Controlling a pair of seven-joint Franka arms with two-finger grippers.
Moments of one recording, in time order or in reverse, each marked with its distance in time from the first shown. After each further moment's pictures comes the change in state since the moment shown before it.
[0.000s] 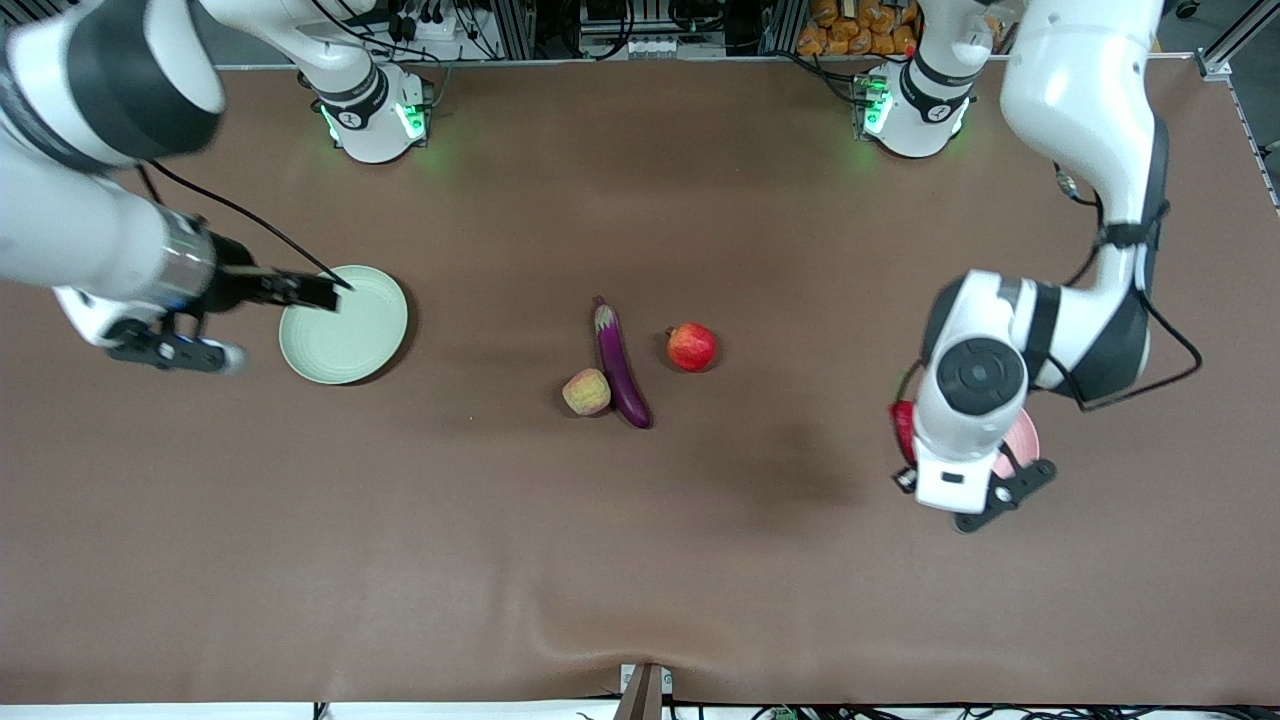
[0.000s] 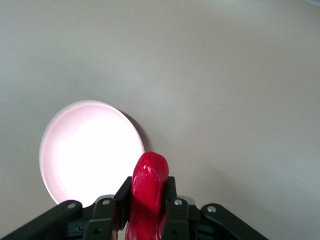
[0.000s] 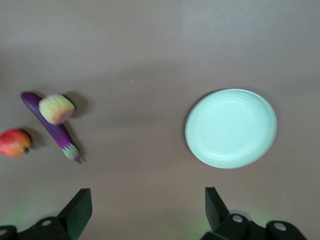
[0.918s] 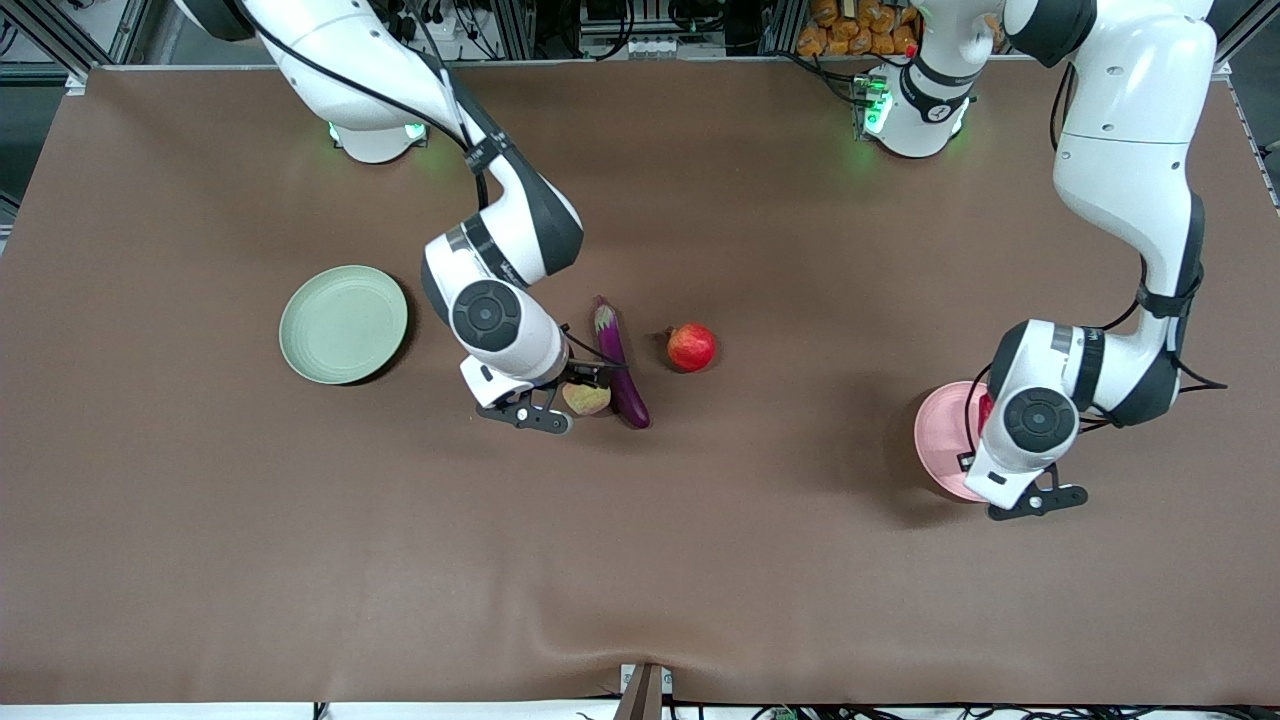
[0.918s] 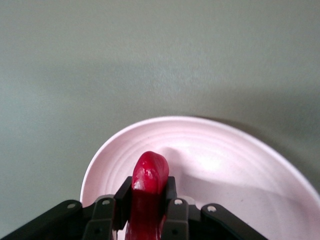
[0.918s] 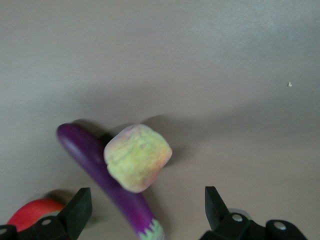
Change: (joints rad) left arm 0.192 0.073 -0.010 -0.223 0.135 0.200 0.367; right arm 0.395 0.417 -0.001 -0.009 -0.038 0.555 0.398
